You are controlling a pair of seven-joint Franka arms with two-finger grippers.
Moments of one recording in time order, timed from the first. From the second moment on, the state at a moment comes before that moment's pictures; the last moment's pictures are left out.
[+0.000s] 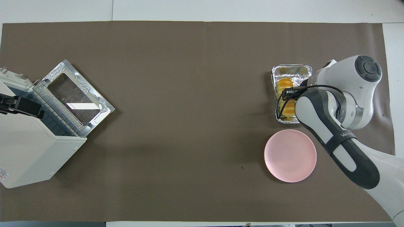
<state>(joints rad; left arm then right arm) -0.16 -0.01 0.13 -1.58 0.00 1.42 0.18 0.06 0.30 0.00 -1.98 0.17 2.28 -0.06</state>
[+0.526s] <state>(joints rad) -0.16 -0.01 0.13 -1.58 0.00 1.42 0.18 0.05 0.29 -0.01 -1.96 0.17 2.24 -0.12</state>
